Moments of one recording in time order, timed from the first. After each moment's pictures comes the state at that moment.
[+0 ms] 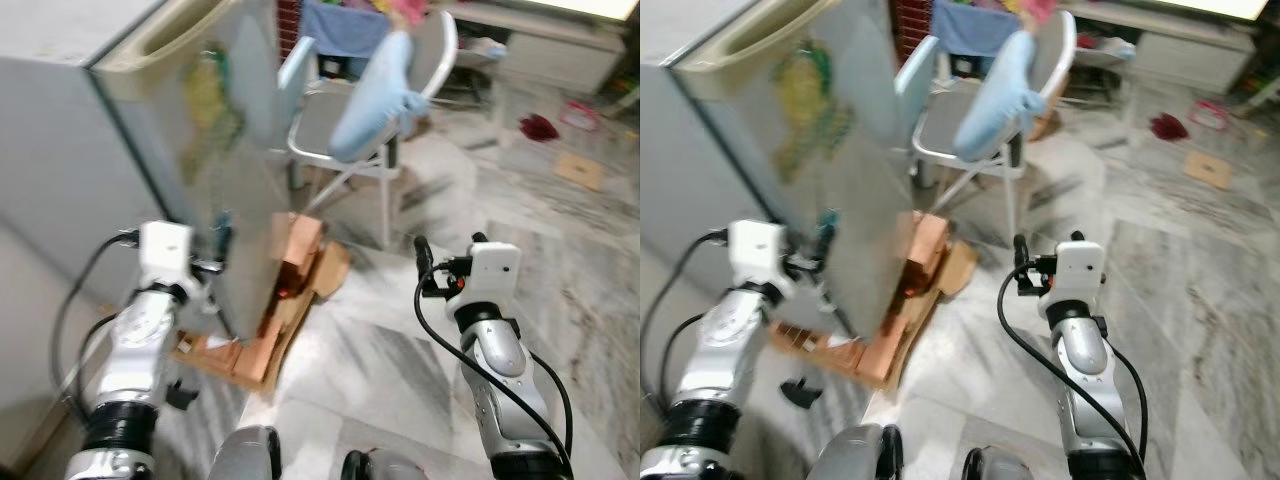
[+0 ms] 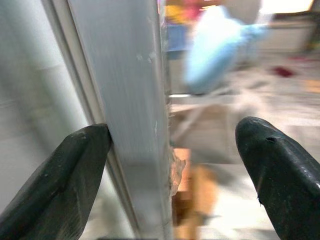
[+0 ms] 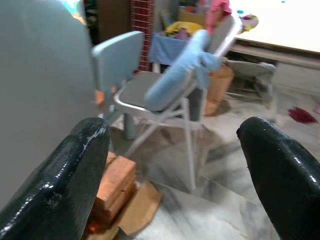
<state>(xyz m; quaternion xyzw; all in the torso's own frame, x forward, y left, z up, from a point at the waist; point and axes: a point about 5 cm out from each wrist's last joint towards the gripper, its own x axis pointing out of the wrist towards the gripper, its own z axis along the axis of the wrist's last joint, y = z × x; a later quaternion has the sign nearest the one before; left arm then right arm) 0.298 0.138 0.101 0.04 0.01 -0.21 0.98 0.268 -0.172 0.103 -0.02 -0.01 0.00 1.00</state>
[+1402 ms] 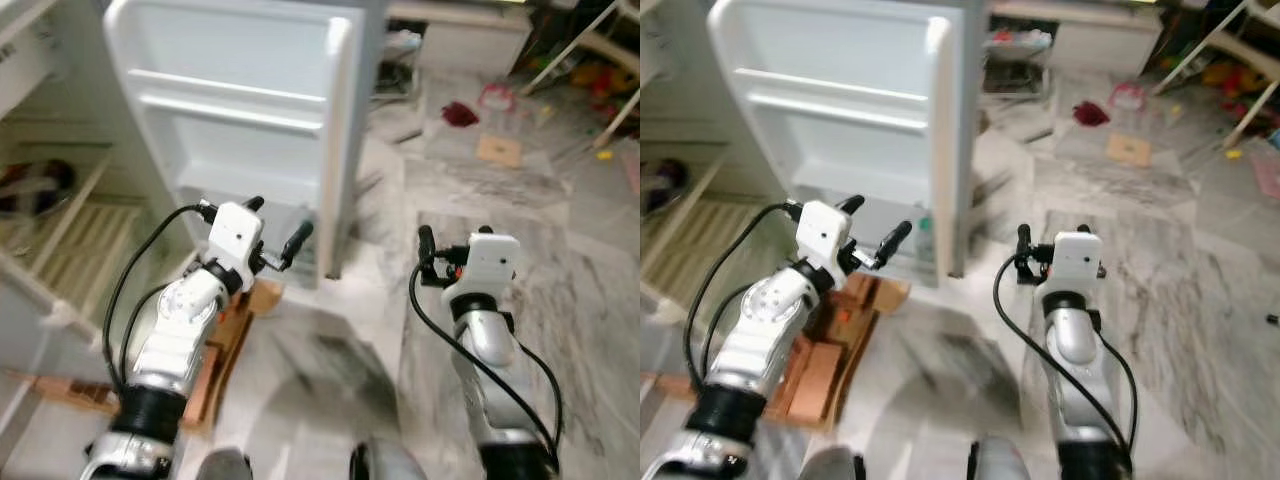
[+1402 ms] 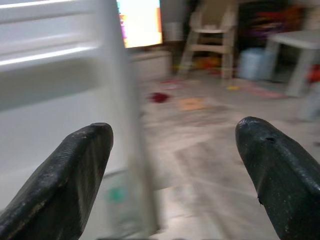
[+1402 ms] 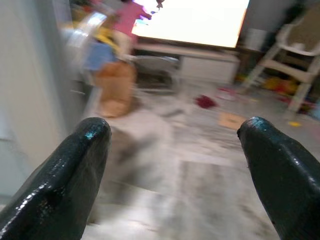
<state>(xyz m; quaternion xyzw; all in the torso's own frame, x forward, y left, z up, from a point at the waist) 0.298 0.092 0.115 0.06 -0.03 -0.32 0.95 0.271 -0.186 0.100 -0.03 0.00 -0.07 1.00</state>
